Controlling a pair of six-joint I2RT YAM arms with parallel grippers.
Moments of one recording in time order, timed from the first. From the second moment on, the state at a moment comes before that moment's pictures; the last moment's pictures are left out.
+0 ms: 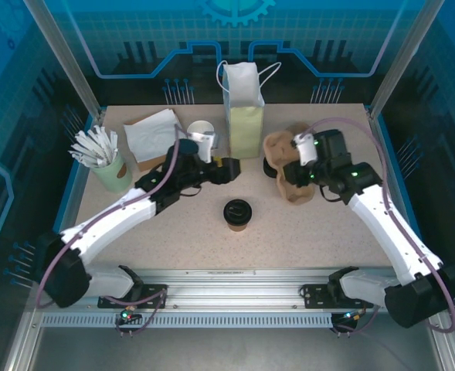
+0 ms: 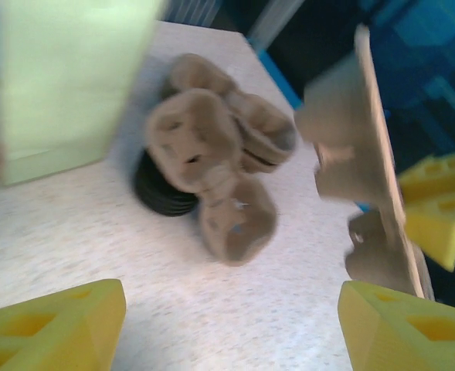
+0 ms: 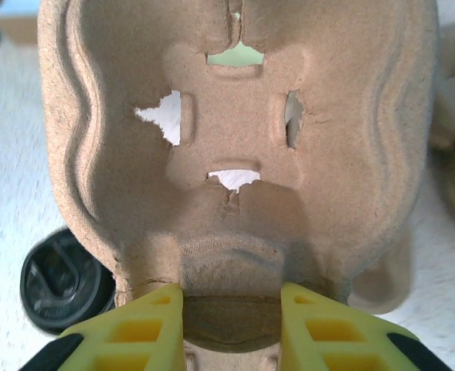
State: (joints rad) left arm -0.58 1.28 0.99 -0.15 0.17 -0.53; right arm 0.38 1.19 1.16 -0.81 -0.15 0.03
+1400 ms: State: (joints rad) left arm -0.49 1.09 0.83 -0.33 0.05 -0.50; right arm 0.79 1.63 1.05 -0.66 -0.02 0.22
